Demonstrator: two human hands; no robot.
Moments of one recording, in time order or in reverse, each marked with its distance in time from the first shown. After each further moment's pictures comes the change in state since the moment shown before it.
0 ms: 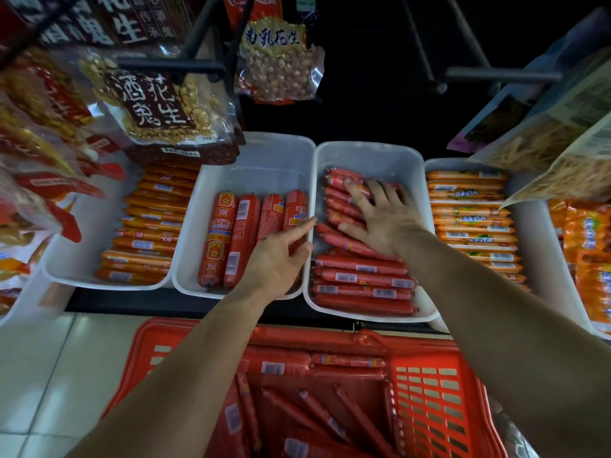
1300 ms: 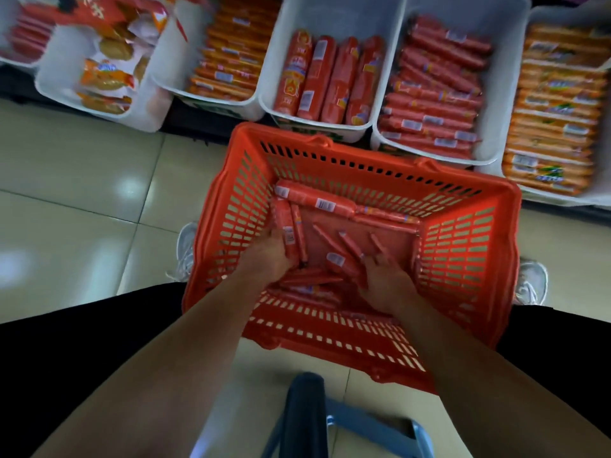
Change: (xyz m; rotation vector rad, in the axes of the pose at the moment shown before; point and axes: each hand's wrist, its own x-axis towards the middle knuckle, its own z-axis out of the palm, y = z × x) left_hand -0.253 -0.135 0.030 0.493 -0.208 -0.547; right_hand -0.294 -0.145 0.154 0.238 -0.553 -0.050
